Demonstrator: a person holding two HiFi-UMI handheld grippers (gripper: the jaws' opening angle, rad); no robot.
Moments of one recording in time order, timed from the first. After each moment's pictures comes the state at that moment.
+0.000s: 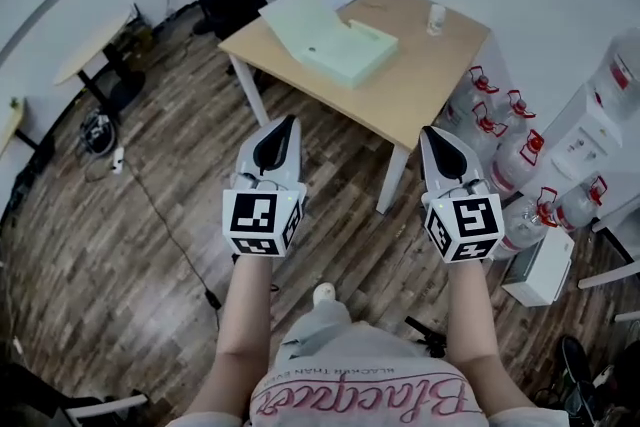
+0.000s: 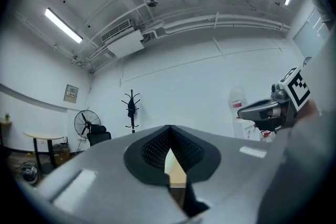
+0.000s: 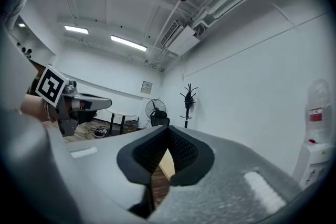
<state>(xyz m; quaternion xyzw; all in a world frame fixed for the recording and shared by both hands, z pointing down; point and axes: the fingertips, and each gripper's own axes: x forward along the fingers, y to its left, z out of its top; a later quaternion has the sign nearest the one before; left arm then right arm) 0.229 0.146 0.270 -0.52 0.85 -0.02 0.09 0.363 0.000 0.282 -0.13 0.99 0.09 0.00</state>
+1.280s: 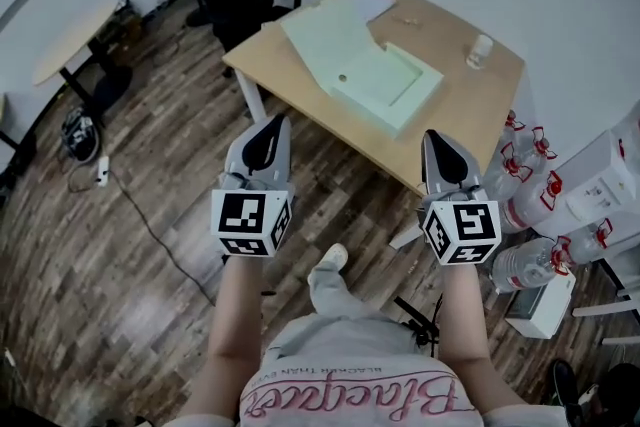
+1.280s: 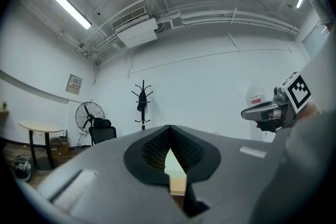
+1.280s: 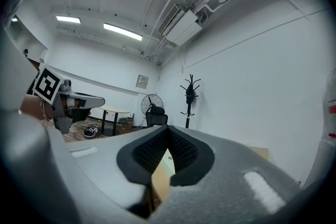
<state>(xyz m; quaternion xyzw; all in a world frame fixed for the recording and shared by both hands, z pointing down) -0.043 0.106 0.301 -0.51 0.86 0.00 0.07 0.106 -0.059 0.309 -0.16 0.98 0.09 -0.01</state>
